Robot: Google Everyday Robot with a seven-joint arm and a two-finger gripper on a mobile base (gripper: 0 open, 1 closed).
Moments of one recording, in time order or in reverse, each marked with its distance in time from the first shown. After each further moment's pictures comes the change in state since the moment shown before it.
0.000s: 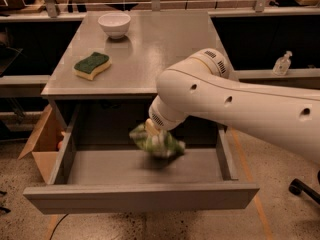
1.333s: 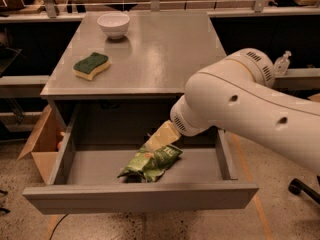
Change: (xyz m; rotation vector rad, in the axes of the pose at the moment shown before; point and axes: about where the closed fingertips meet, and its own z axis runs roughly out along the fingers) arm 0.038 -0.016 -0.059 0.082 -0.031 0.092
